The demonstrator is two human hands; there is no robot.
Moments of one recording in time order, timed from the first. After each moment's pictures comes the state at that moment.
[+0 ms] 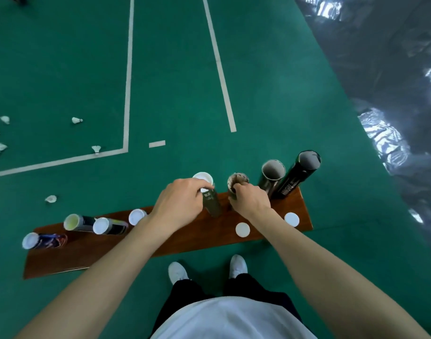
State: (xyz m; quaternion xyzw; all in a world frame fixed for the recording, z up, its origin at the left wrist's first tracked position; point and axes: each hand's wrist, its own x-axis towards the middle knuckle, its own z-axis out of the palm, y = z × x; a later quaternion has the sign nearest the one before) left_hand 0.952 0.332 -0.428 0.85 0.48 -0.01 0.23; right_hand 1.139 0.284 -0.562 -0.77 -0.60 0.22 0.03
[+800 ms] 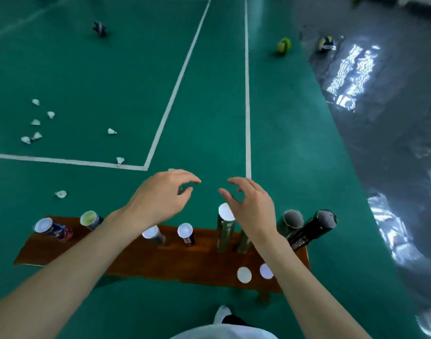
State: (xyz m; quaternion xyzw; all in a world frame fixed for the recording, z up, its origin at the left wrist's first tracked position) left_hand 0.840 0.346 -0.327 0.84 0.50 0.13 0.18; right_hand 1.061 0.297 -0.394 -0.67 -0.63 0.11 0.37
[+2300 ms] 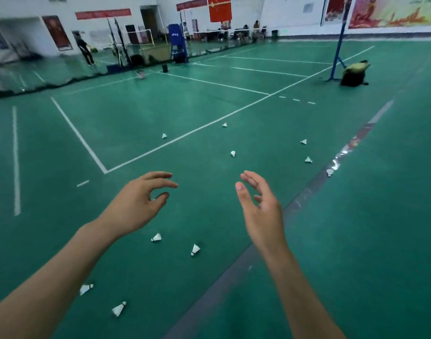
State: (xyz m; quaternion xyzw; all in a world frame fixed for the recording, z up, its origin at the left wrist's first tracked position) left_hand -0.047 -0.578 -0.205 -0.13 0.96 0.22 -0.15; right_hand -0.178 -0.341 -0.270 0.23 -0.69 0.69 0.01
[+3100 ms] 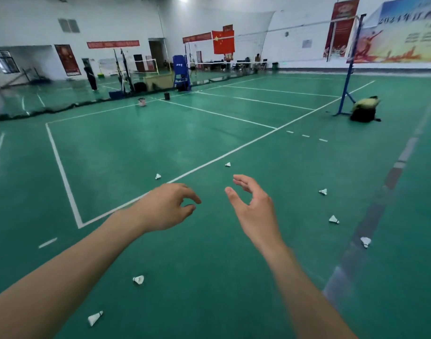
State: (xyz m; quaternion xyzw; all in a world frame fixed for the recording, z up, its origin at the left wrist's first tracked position) left_hand -0.595 -0.907 -0.153 -0.07 0.99 0.08 -0.04; right_hand -0.706 -0.716 -0.220 0.28 -0.73 0.62 0.04
